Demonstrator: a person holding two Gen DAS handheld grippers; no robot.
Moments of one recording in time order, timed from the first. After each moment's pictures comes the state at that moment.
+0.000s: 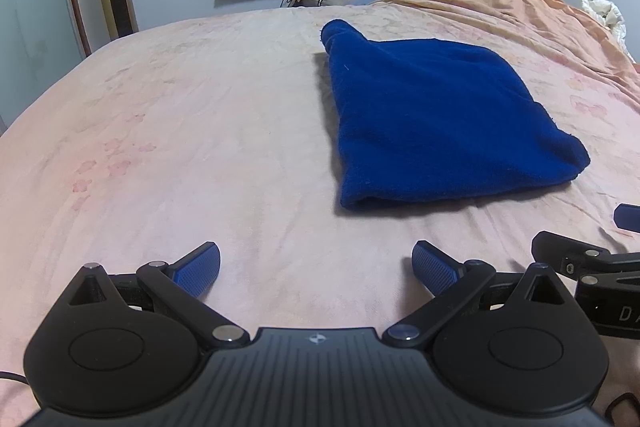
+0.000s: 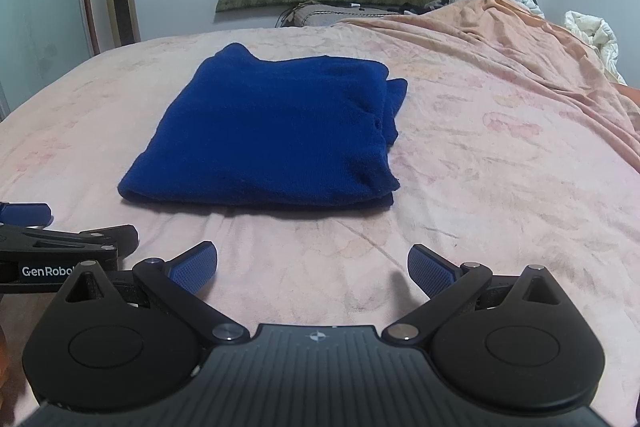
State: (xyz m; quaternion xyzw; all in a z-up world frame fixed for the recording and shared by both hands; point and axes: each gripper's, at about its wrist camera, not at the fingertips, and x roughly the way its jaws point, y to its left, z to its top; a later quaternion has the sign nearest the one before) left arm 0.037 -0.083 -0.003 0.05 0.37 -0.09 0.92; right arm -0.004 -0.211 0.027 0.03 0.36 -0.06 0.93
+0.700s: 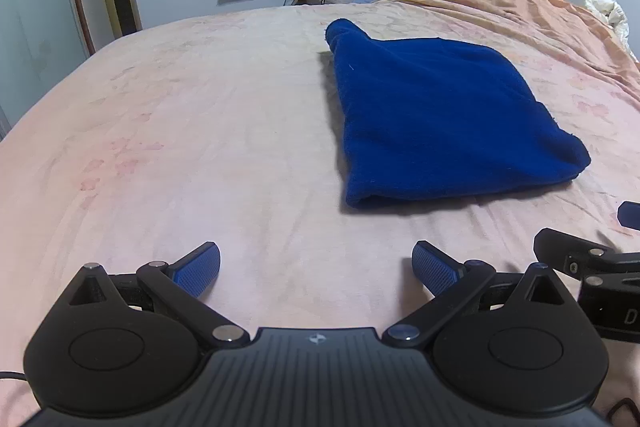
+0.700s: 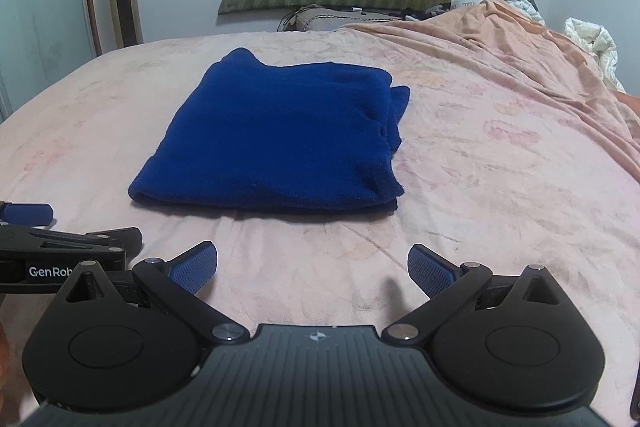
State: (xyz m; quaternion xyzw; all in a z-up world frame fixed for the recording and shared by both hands) left arm 0.036 -0.082 0.001 0.06 0.38 -0.08 0.92; right arm -0.006 -0.205 0.033 0.04 0.36 -0.05 0.93
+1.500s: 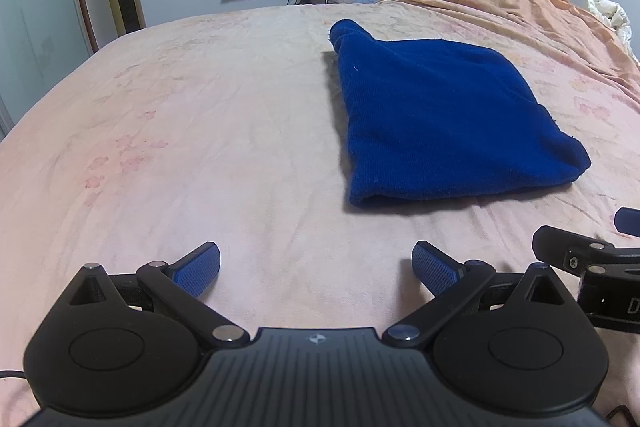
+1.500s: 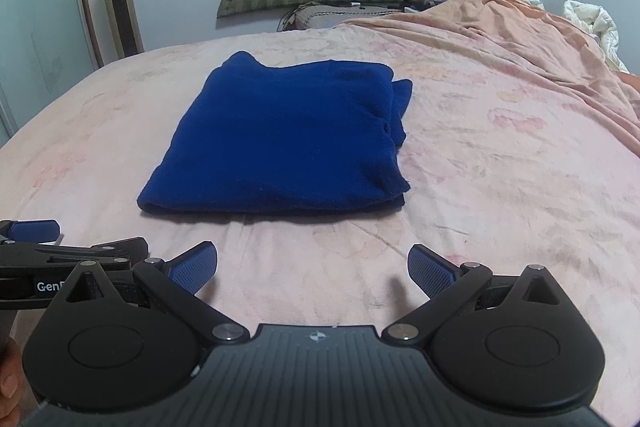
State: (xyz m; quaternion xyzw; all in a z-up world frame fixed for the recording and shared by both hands) left arm 0.035 -0.080 0.004 0.05 0.38 -0.08 0.92; right arm -0.004 -0.208 0.034 0.06 0.36 -0.05 0.93
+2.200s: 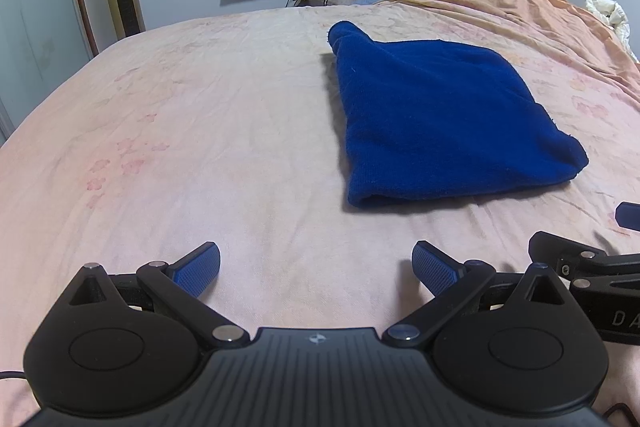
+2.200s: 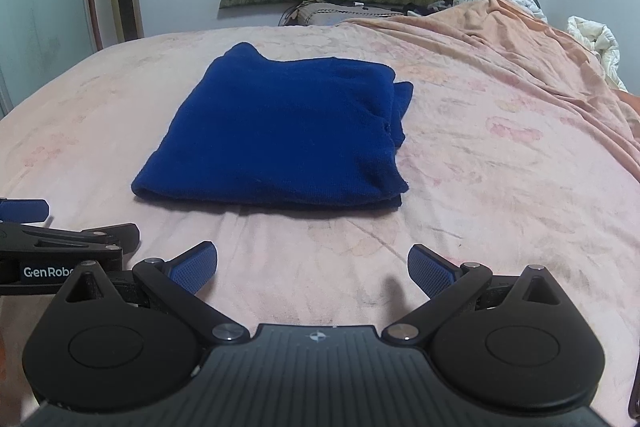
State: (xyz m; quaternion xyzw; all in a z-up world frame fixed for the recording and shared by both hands) left arm 0.032 -0.080 0.005 0.05 0.38 -0.08 0.92; right arm -0.006 -0.202 0.034 0.02 0.36 -0.05 0.93
